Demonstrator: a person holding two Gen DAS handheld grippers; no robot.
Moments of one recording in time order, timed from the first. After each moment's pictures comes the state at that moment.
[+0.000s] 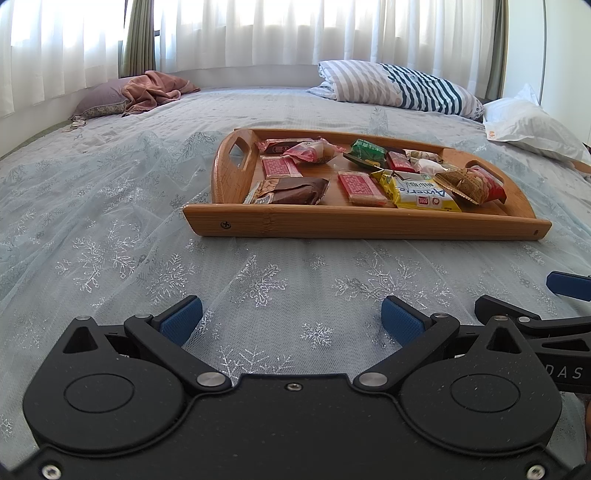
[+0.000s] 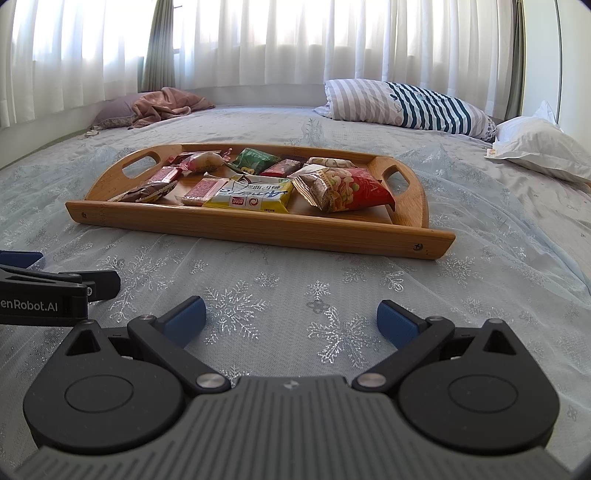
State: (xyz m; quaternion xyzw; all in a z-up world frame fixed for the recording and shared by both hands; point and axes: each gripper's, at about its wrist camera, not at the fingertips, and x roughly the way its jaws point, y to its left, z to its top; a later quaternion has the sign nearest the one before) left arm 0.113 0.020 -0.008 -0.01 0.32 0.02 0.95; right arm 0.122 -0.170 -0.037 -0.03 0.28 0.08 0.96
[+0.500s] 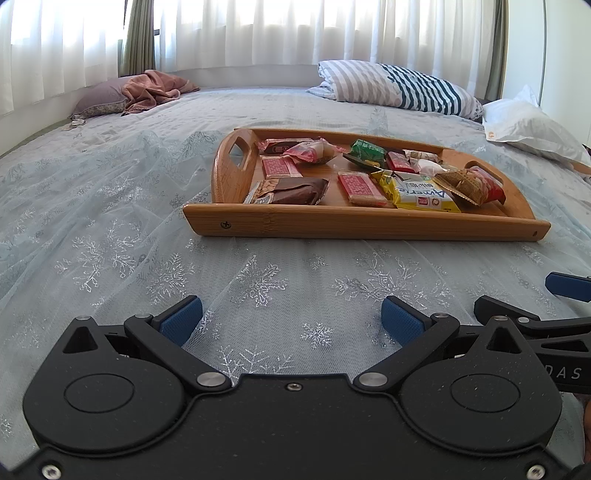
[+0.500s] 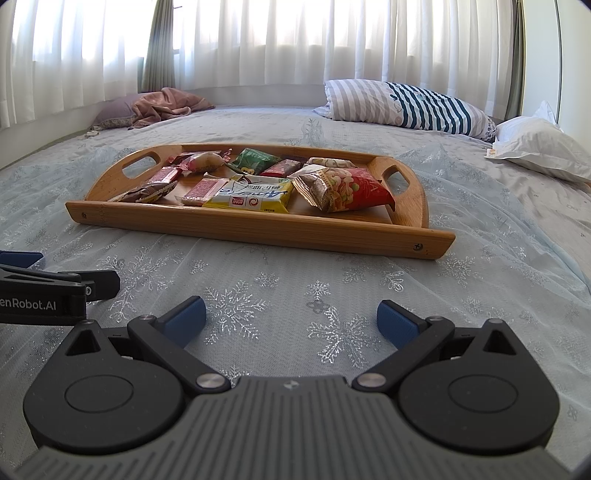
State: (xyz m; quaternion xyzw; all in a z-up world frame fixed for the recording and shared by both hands) left arm 0.113 0.020 -0.008 -0.01 0.32 0.01 0.95; right arm 0.122 -0.170 -0.037 -0.03 0.28 0.08 0.96
